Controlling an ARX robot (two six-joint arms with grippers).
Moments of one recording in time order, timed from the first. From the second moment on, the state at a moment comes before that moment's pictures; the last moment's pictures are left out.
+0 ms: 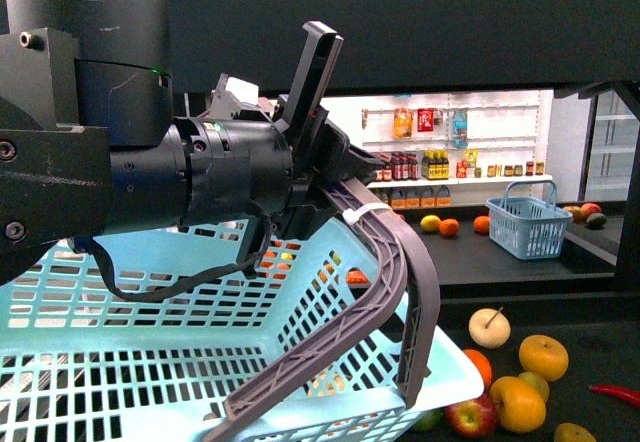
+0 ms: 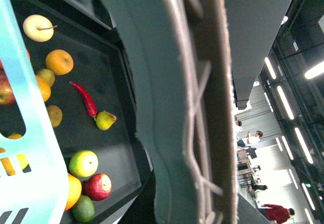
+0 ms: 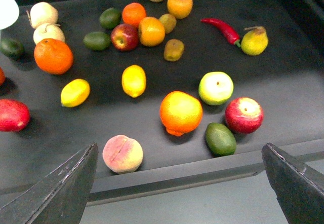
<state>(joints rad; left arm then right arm) -0.40 1.79 1.15 0.61 0.52 -1.01 -0.17 0.56 0.20 -0.13 0.02 0.04</state>
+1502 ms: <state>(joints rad) -0.40 1.79 1.15 0.61 0.53 -1.01 0.02 2.71 1.68 0.10 0.08 -0.15</state>
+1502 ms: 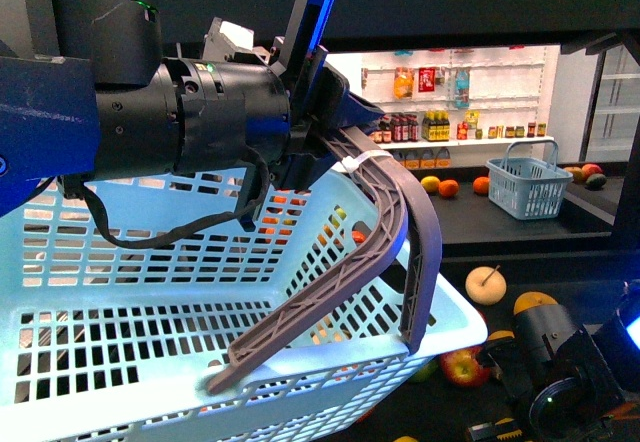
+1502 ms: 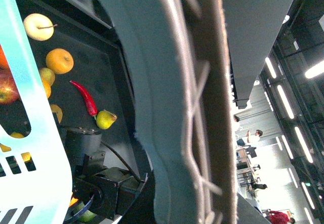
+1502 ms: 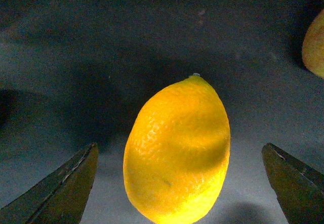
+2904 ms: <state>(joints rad) -0.40 1.79 1.15 0.61 0.52 -1.01 -0.09 2.16 1.36 0.25 -0.14 -0.04</state>
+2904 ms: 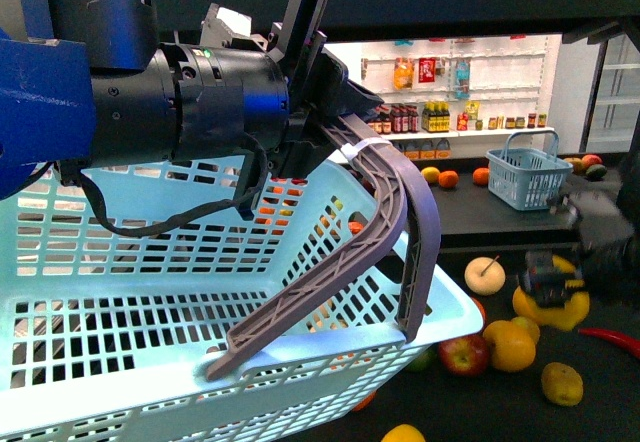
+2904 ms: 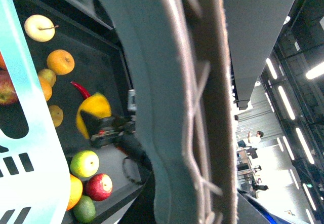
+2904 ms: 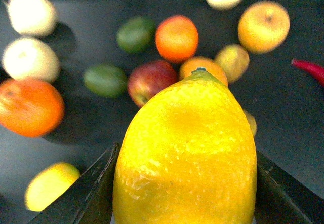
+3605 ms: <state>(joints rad) -0.40 1.79 1.15 0.61 0.52 -1.01 0.16 1.77 1.13 0.26 -0.33 0.24</state>
